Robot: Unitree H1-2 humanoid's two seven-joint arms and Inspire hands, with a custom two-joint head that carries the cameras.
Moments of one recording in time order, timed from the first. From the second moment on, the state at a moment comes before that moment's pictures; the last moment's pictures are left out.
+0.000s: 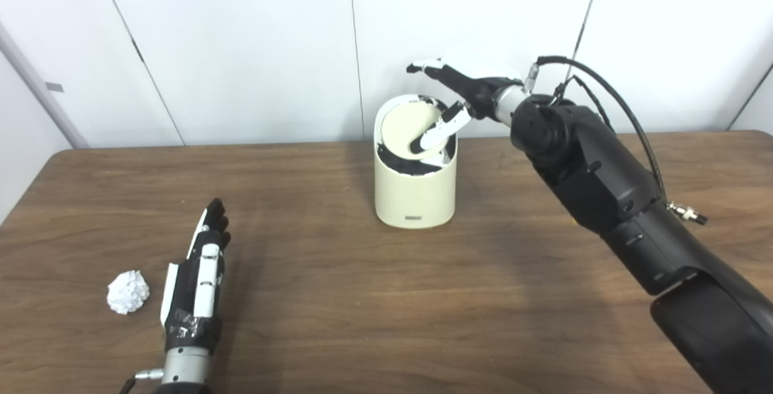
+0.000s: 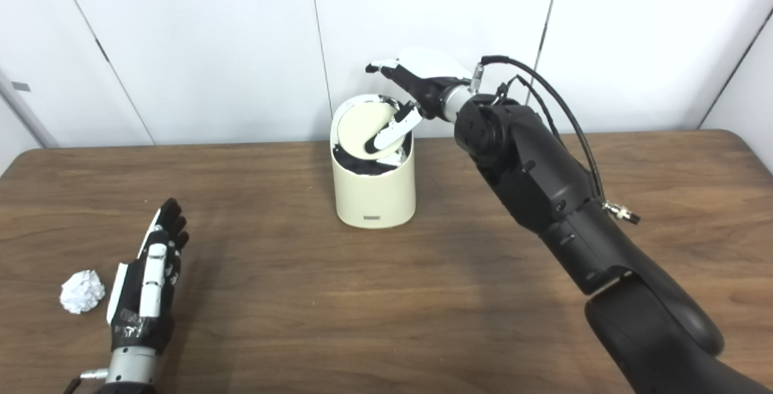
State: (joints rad) left arm 0.05 0.09 0.14 -0.04 -0.13 -0.18 -0.04; right arm -0.93 -0.31 0.46 0.28 -0.69 0.28 0.40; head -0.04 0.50
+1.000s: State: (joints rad) left arm 0.04 0.09 0.14 -0.04 -0.11 -0.18 -0.04; right arm -0.92 -0.34 0.34 0.18 -0.66 0.29 0.42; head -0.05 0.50
